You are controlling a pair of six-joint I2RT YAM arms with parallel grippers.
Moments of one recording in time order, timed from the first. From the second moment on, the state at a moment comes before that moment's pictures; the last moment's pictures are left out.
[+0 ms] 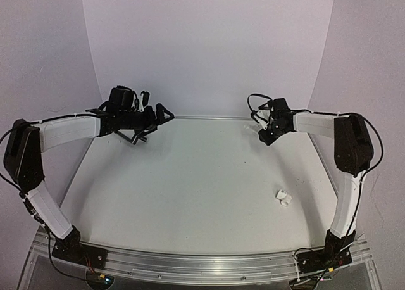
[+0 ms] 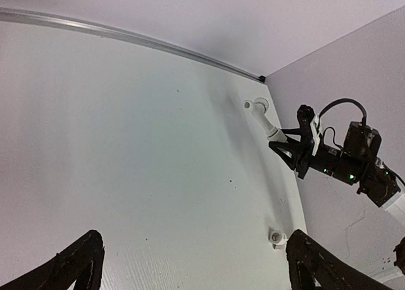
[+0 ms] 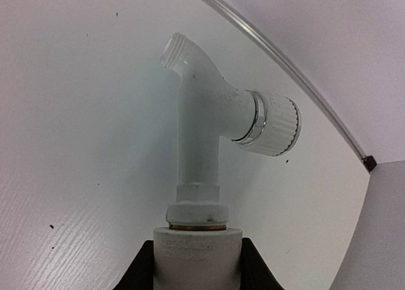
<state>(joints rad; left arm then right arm) -0.47 1.63 1.23 -0.08 0.36 -0.67 0.32 2.02 1.53 -0.36 0.10 -0.45</state>
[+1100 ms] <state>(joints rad) -0.47 1.49 1.14 -0.11 0.07 -0.70 0.29 2.11 1.50 -0.32 0.12 -0.31</state>
